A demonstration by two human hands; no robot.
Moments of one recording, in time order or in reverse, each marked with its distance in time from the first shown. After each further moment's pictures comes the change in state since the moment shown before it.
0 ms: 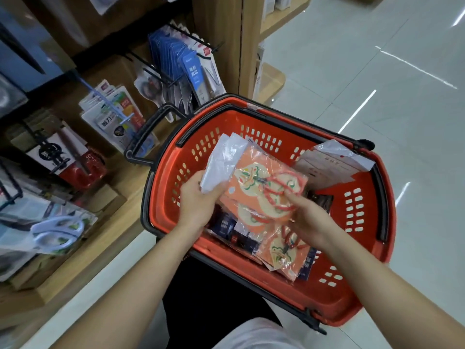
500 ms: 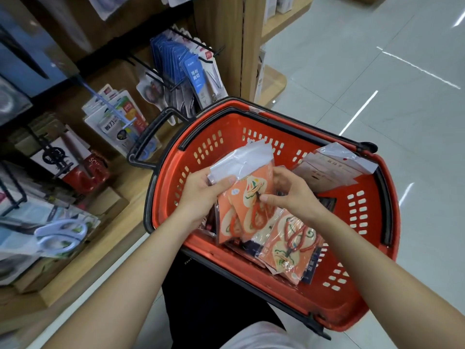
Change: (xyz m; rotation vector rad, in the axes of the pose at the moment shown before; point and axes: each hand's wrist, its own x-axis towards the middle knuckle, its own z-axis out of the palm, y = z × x) left_hand 0.016 0.017 -0.007 -0.193 -0.256 -0.032; right_hand 0.020 -0.028 0.022 -0.663 -0.200 -0.492
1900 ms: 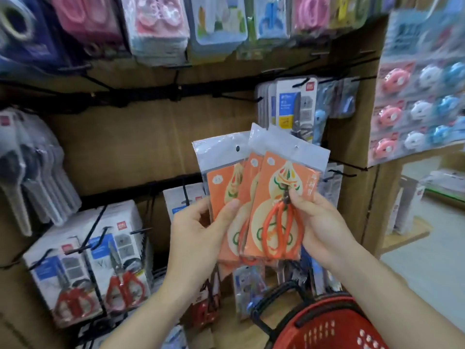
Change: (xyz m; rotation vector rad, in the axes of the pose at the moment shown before) left_hand -0.153 0.296 -0.110 0.187 0.681 0.855; right_hand 0.049 -0.378 0.142 0.618 -0.324 -0.382
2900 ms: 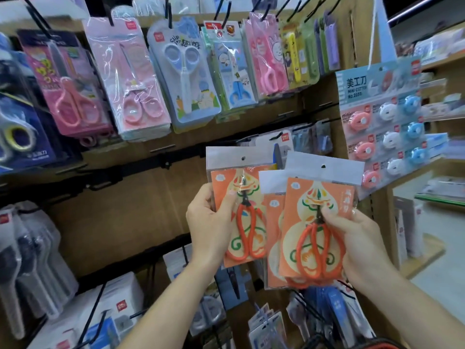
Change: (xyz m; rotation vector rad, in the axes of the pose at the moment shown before) left_hand 0.111 0.026 0.041 0.020 0.038 0.125; right_hand 0.011 -0.045 -0.023 0.005 0.338 -0.253
